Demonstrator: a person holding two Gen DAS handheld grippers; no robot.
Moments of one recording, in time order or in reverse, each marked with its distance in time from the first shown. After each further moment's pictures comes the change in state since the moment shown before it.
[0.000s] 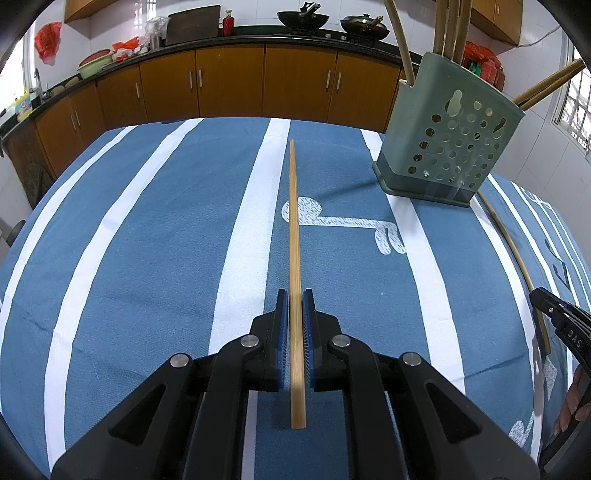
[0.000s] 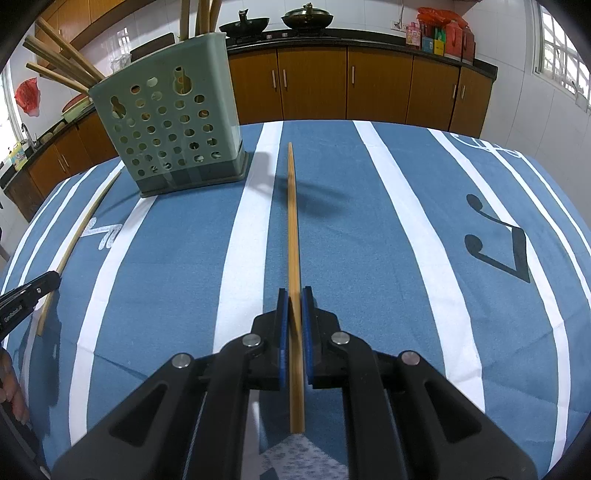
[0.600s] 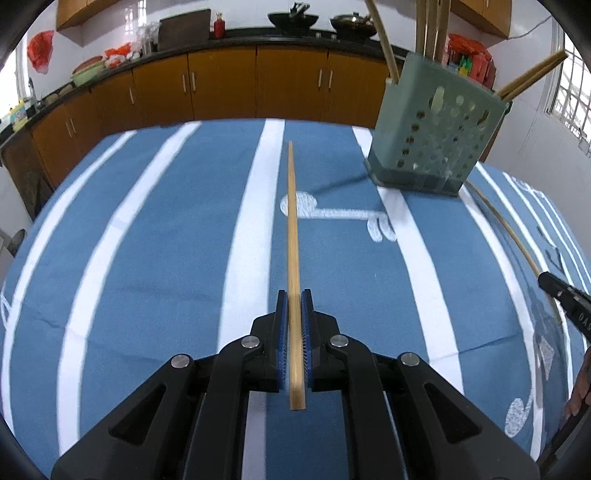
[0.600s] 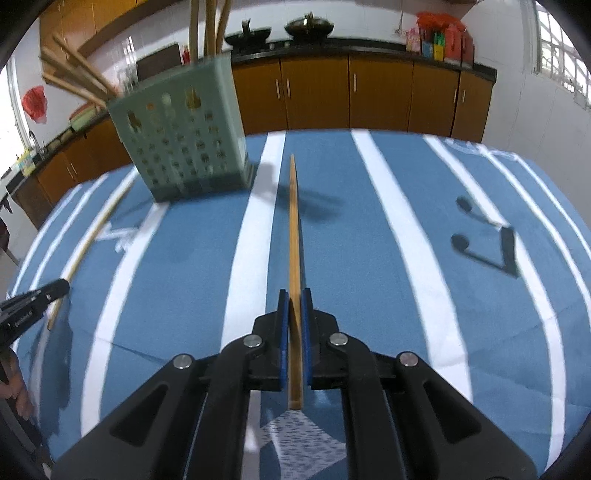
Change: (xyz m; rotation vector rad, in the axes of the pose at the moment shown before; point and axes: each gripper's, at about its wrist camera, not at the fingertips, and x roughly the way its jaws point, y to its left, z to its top) left arm -0.021 0.003 -0.003 0.031 -0.016 -0.013; right arm -0.033 -0.008 0.002 0.016 -0.078 0.036
